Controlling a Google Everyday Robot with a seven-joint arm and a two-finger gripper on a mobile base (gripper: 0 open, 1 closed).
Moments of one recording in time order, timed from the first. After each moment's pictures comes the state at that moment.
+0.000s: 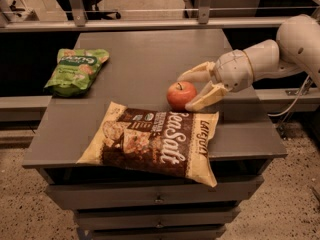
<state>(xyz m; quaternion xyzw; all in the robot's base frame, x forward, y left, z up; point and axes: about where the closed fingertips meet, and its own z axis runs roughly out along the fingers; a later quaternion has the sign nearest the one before) 0.562 -0.093 0.874 -0.66 0.53 0.34 0.41</state>
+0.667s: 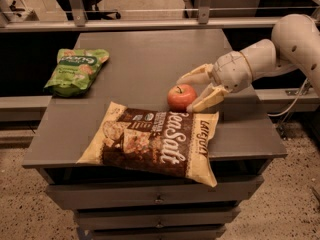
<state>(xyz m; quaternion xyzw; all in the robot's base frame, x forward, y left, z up) 0.557 -0.095 0.864 -0.68 0.51 0.35 0.39</state>
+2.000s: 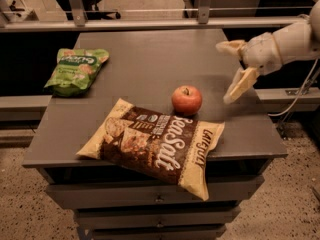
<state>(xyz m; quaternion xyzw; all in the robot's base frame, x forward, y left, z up) 0.617 -0.186 0.885 -0.62 0.63 0.23 0.40</state>
